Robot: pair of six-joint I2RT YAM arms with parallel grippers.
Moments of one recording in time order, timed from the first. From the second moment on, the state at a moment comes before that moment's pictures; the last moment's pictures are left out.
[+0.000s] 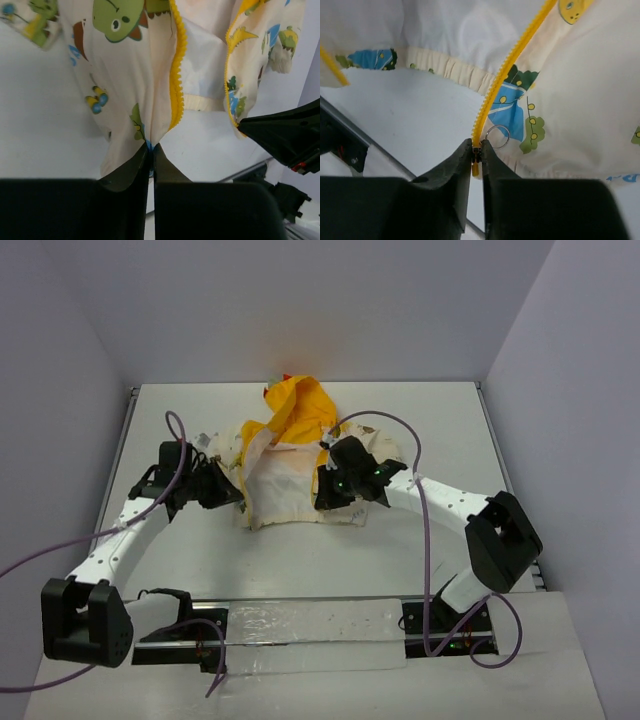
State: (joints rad) left arm -0.19 1.17 0.79 -0.48 0.38 -0.60; right arm 0.71 1.54 1.04 -0.35 -0.23 0.48
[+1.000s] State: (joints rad) left arm -0.60 1.29 0.94 -0.67 -0.07 -0.63; right arm 0.67 1.34 1.02 -0.47 0.03 0.54
